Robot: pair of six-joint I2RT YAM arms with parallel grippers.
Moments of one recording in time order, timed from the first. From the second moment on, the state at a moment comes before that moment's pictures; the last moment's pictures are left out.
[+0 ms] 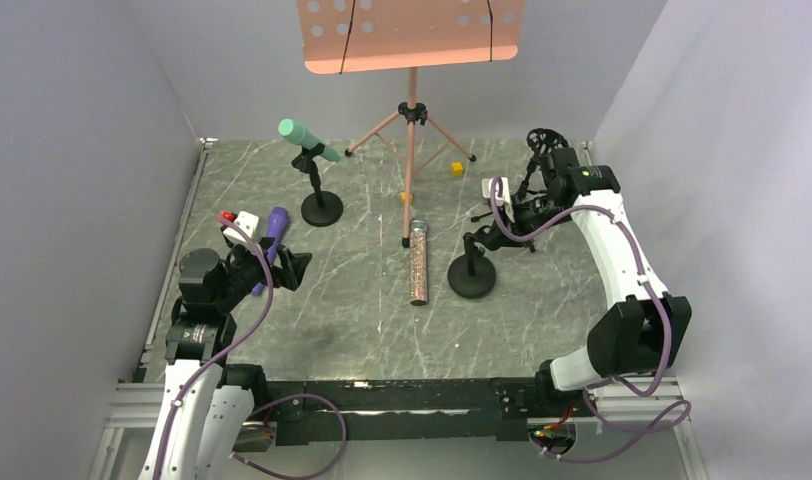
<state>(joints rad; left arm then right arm) -0.03 0.52 0.58 -0.26 0.45 -0.05 0.08 1.46 1.43 -1.33 -0.90 -1.38</state>
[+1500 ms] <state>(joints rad) -0.03 0.58 0.58 -0.27 0.43 -0.07 -0.06 1.23 1.25 -1.06 -1.09 -1.06</state>
